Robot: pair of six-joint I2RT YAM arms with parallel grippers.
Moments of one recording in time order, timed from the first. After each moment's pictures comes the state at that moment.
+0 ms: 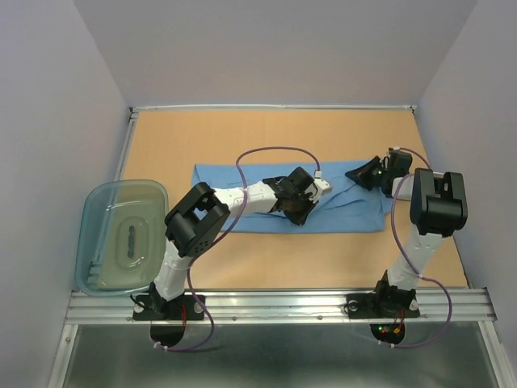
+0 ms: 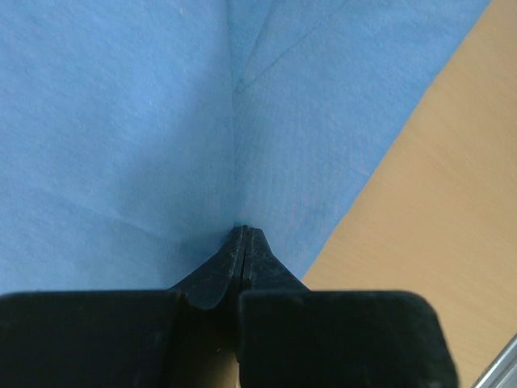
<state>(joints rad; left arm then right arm) -0.93 2.05 1.42 -0.34 0.21 -0.06 -0.17 1.93 0.87 0.37 -0.51 0.79</state>
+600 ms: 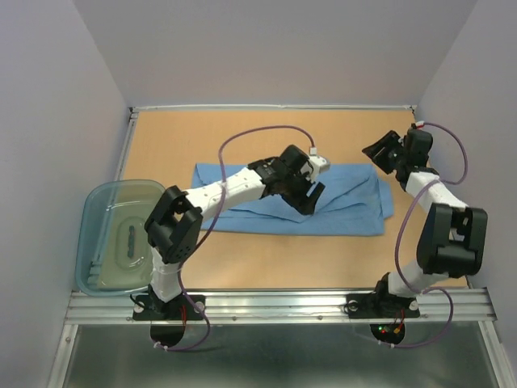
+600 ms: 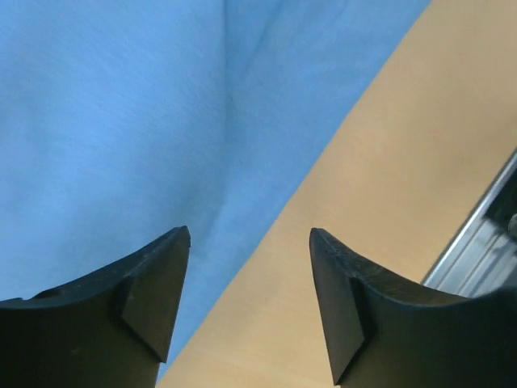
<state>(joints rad) -0.90 1.93 1.48 -0.48 0.27 -0.11 -0.21 1.64 0.99 0.07 -0.34 0.66</state>
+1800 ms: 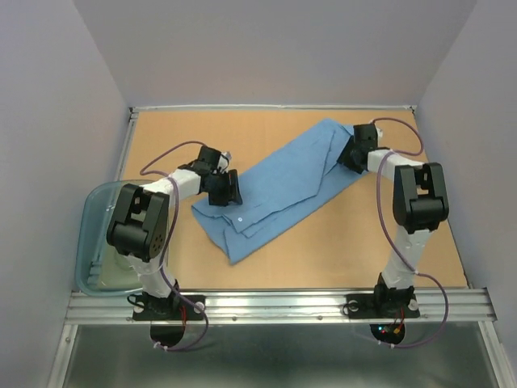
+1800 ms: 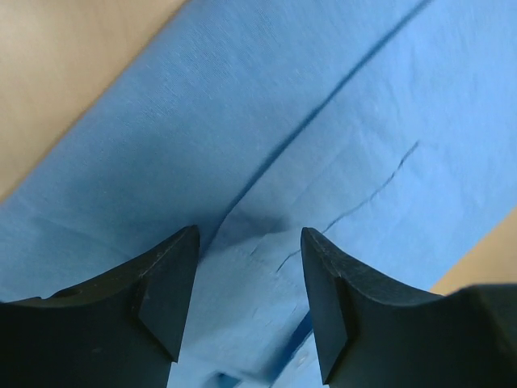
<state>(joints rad) -0.32 1.80 1.11 -0.38 0.26 -0.37 0.08 1.90 1.19 -0.17 0.17 0.58</state>
